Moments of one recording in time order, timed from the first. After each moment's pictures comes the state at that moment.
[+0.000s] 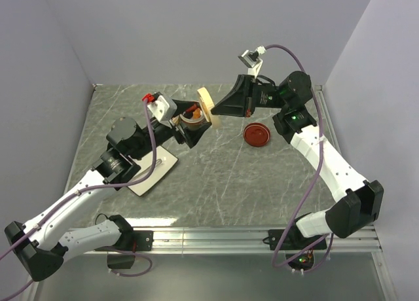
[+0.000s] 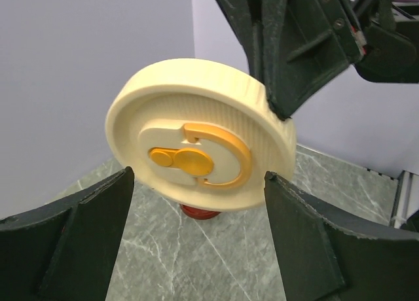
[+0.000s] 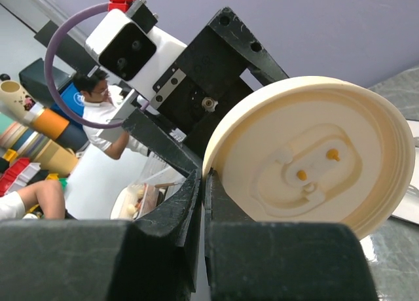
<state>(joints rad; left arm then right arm) -0.72 0.98 1.03 0.17 0.23 -0.03 0.43 1.39 1.36 0.43 -1.18 1.08</state>
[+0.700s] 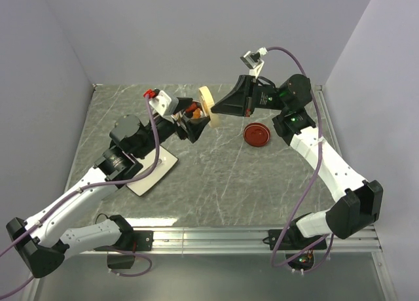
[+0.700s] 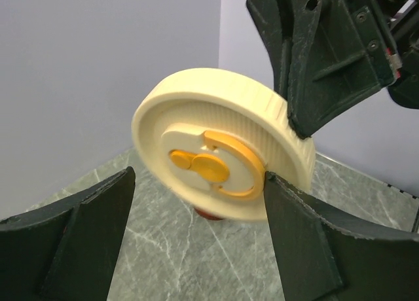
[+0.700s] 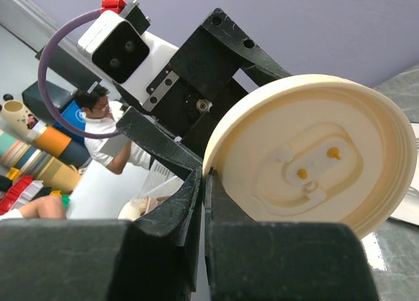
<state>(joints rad) -0.74 1.01 1.06 0.15 0.11 -0.04 0.42 1.38 1.32 0.49 -1.13 1.14</state>
